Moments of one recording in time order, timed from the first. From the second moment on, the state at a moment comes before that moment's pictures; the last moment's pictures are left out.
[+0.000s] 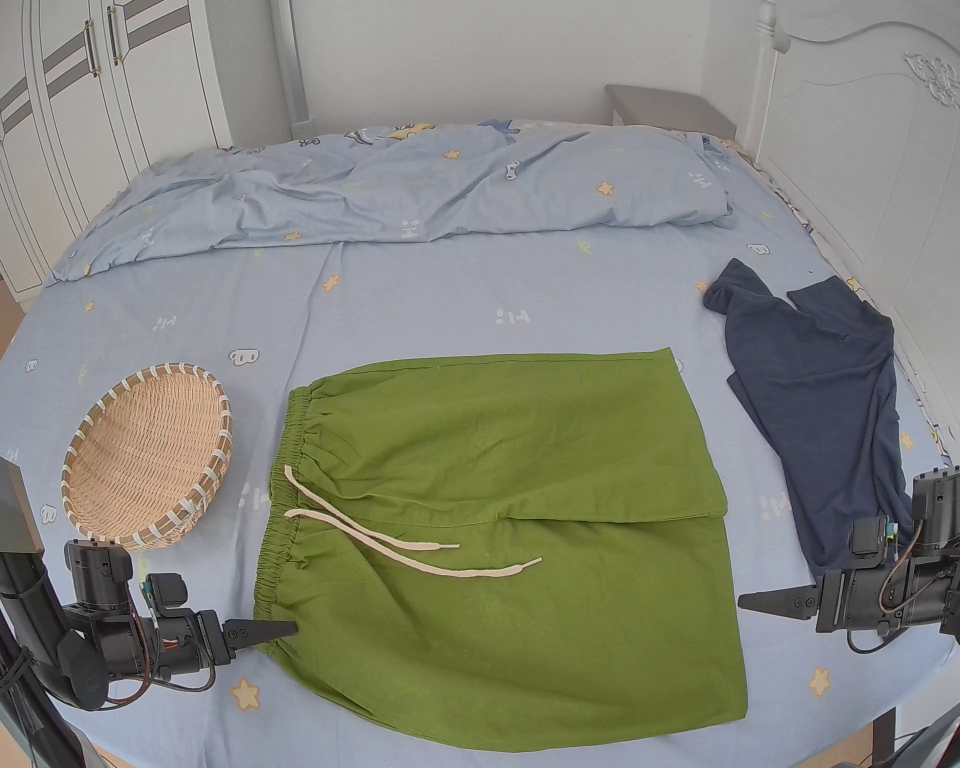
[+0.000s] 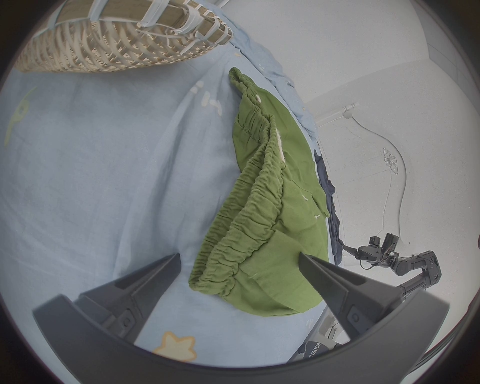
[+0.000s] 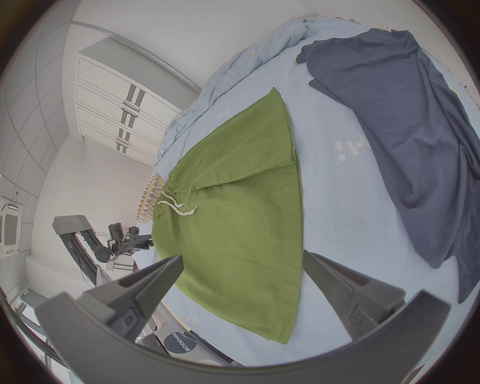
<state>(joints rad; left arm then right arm) 0.11 1.96 -0.02 -1.21 -0.75 -0.35 0.10 1.46 -0.25 -0.48 0.57 0.28</state>
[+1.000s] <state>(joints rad) 0.20 1.75 -0.02 -0.80 -0.75 -0.26 0.12 1.54 -0.10 -0.48 0.57 0.25</state>
